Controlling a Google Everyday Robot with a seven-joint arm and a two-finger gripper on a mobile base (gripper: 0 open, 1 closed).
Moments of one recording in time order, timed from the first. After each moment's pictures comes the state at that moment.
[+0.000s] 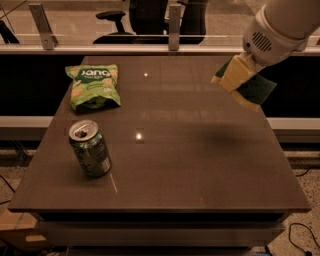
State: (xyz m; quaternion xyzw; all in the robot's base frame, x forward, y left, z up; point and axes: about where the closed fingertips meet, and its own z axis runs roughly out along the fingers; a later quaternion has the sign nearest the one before) arm 0.530 -0.176 0.966 -0.33 0.92 0.01 0.21
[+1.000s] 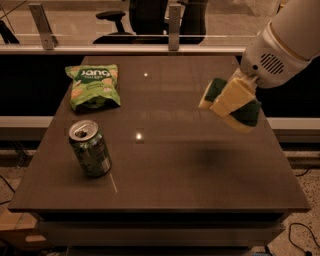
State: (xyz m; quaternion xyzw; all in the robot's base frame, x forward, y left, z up) arm 0.472 -0.140 0.952 -0.46 0.86 0.11 0.20
